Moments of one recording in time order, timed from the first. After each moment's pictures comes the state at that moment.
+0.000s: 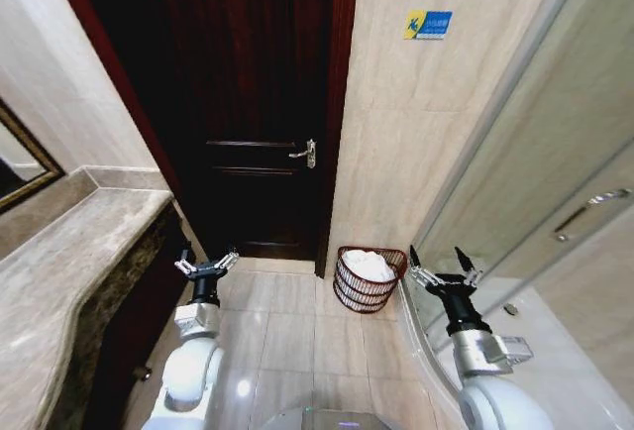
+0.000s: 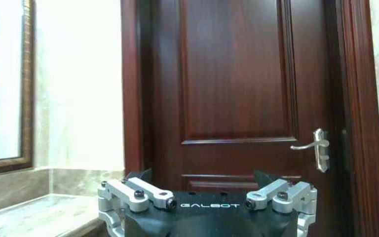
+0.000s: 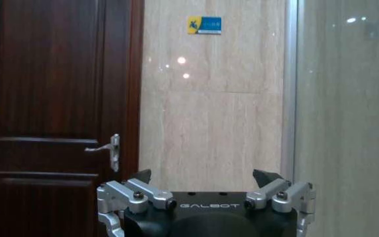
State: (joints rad) left arm 1.59 -1.48 -0.61 -2.21 -0.03 -0.04 -0.24; right arm -1.74 1.45 0.66 2.40 0.15 -0.03 0.01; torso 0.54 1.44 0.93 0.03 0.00
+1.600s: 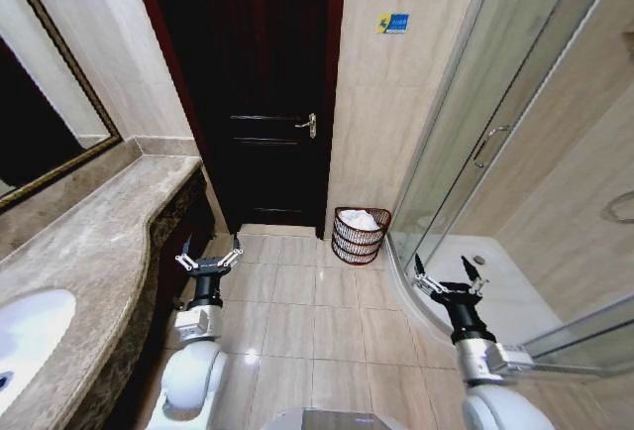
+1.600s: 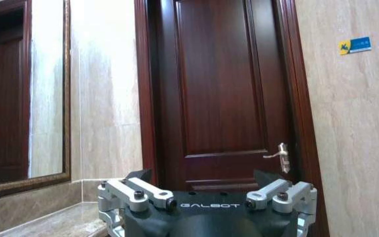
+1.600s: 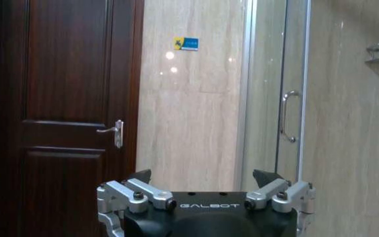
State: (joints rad) left arm 1.60 -1.49 -0.57 -2.24 0.04 -0.08 -0.21; right arm -1.78 1.45 0.70 2.39 0.14 -0.02 0.04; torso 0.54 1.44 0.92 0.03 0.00
